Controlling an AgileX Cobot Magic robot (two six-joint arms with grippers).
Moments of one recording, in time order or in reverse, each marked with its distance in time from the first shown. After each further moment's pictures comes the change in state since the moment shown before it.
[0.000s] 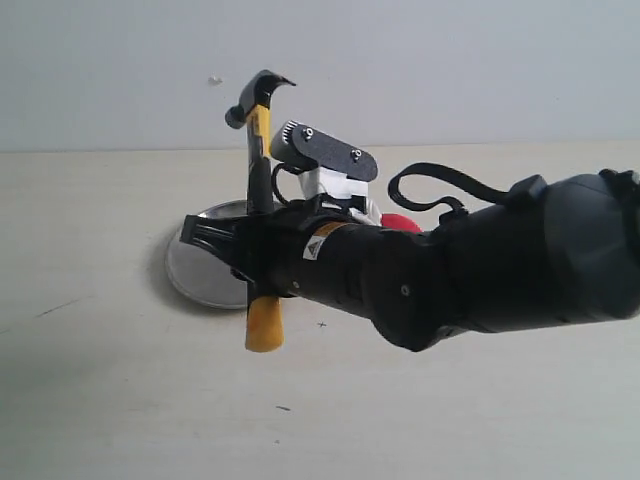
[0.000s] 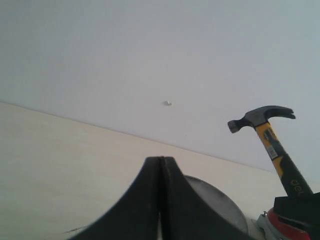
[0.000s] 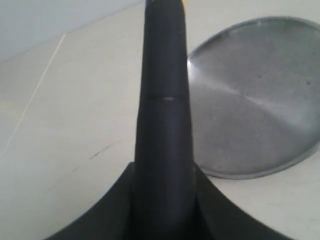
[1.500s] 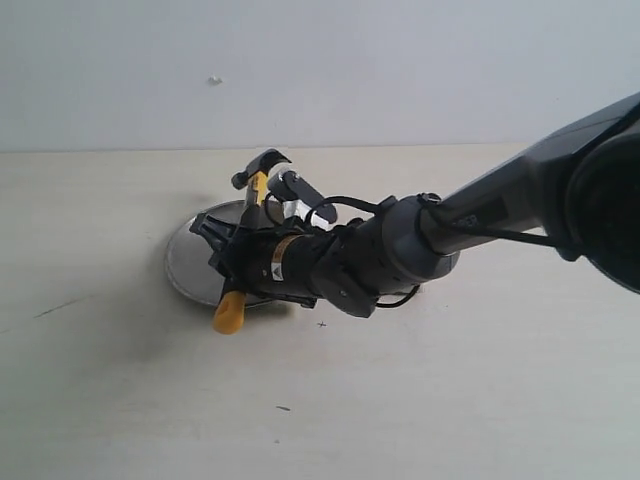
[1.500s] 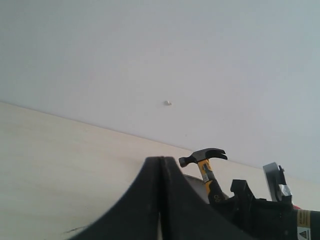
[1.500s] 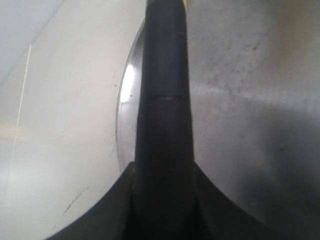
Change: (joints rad) left arm 0.000 0.000 0.000 0.000 0.000 0.000; right arm -0.151 0.476 -0.382 -0.712 -0.034 0.915
